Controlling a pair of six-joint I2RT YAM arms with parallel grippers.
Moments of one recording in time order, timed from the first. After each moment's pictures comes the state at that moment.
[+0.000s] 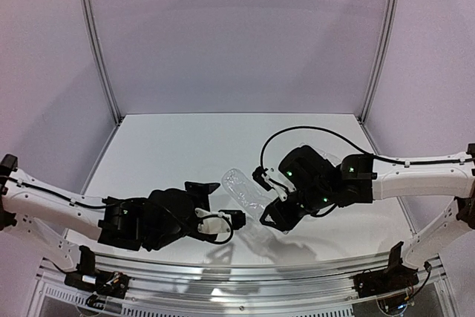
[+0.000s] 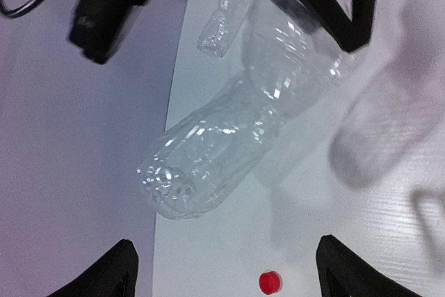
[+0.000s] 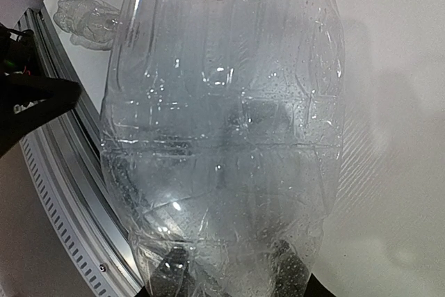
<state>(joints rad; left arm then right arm) -1.35 1.30 0.71 0.10 -0.63 0.80 1.12 1.41 1.02 -0.51 -0.02 0.40</state>
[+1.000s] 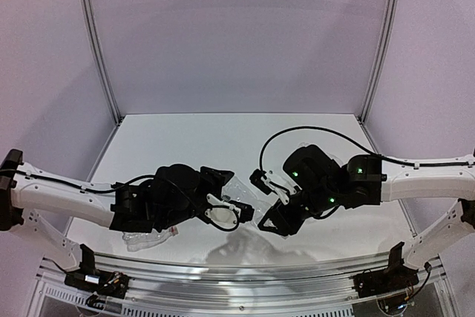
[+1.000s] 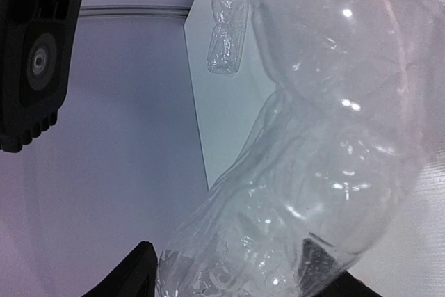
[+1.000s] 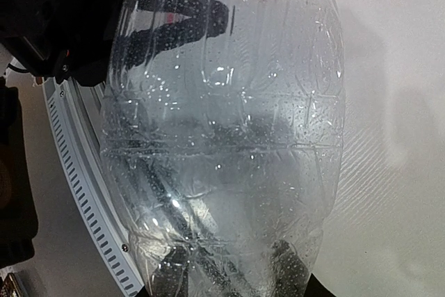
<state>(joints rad) -1.23 1.40 0.80 0.17 -0.47 1.24 1.16 1.36 1.01 -0.51 -0.09 0.37</state>
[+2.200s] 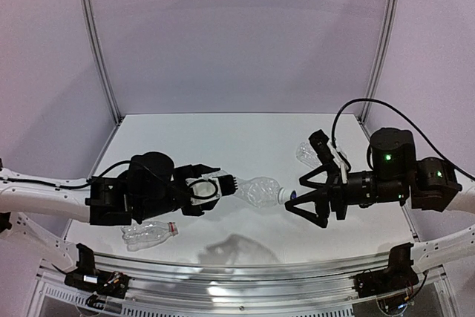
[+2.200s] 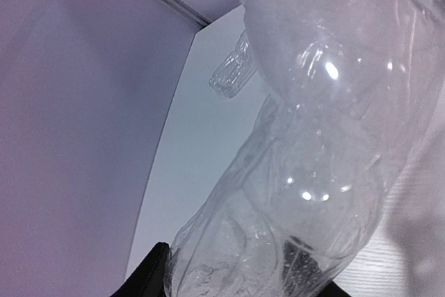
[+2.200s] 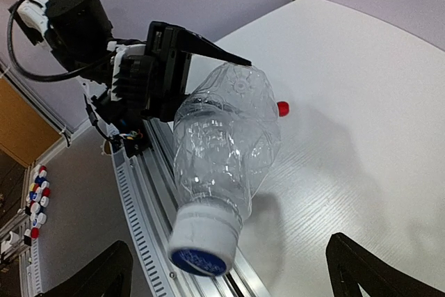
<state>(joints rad) -1.19 1.25 0.78 0.09 -0.35 0.78 1.16 0.89 0.90 -0.43 -0.05 0.38</state>
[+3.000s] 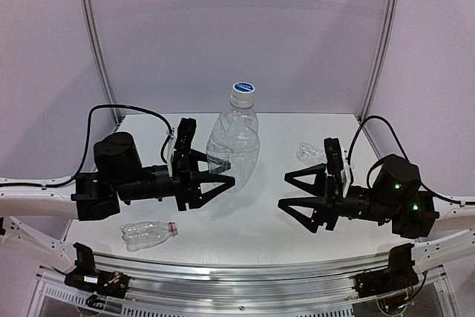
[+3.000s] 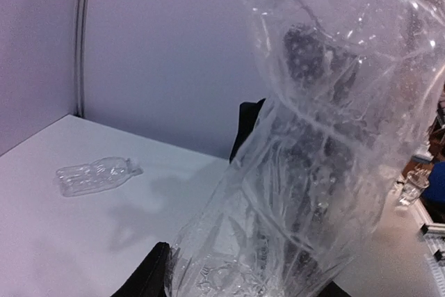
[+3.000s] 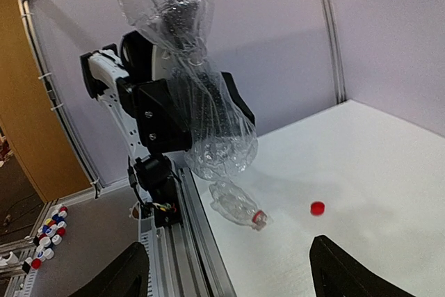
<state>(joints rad) -1.09 1.13 0.75 0.38 0.27 -0.16 1.21 0.82 0.55 0.28 -0.08 0.30</state>
